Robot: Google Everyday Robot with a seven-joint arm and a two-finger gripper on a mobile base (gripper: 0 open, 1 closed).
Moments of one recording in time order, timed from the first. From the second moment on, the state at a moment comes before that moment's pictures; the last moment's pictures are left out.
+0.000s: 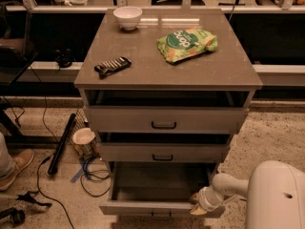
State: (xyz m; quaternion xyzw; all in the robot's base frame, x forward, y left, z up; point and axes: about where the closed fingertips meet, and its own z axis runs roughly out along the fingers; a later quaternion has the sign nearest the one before) arm 0.471 -0.209 0.175 -0.66 0.71 0.17 0.14
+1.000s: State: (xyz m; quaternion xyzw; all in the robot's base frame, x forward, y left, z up) arm 0.466 -0.204 0.170 -0.66 0.71 0.18 0.14
